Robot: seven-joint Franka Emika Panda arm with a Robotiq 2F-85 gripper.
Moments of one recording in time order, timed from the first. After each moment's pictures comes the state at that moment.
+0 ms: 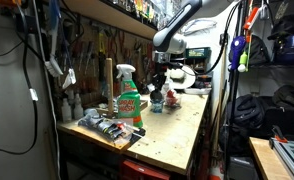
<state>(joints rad) -0.26 0.34 -0.11 -1.84 0.12 2.32 -0.34</state>
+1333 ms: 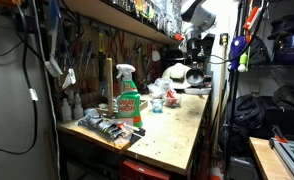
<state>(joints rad) -0.37 0.07 -0.29 -1.88 0.33 1.47 -0.92</state>
